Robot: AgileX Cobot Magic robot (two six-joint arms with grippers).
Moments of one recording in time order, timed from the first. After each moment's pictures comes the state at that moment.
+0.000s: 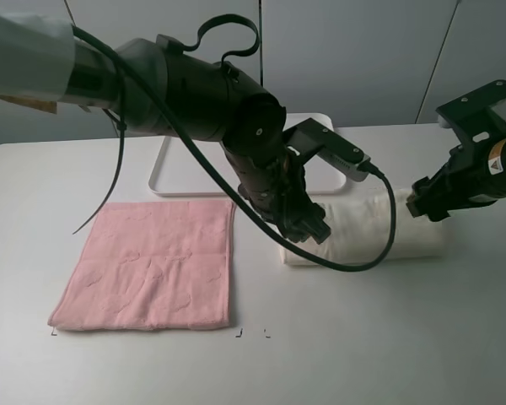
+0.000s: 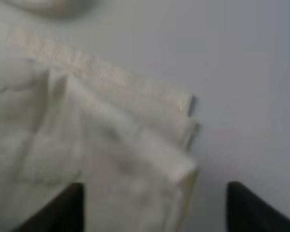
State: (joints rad) left arm -0.92 2.10 -1.48 0.15 0.62 -0.11; right arm 0.16 1.51 -0.58 -0.56 0.15 0.28
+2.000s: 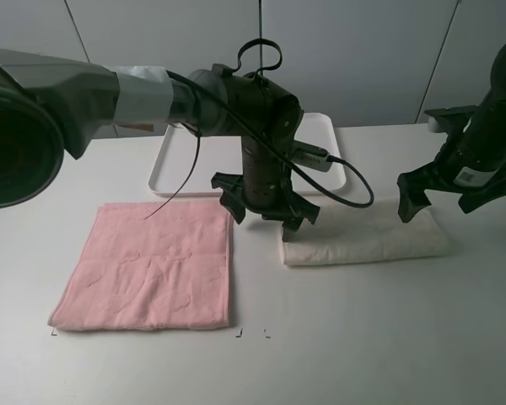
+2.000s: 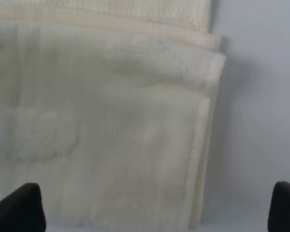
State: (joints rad) left arm -0.83 2.41 -1.88 0.13 1.03 -0.44; right arm 0.07 1.81 -0.99 0.01 0.73 -0.07
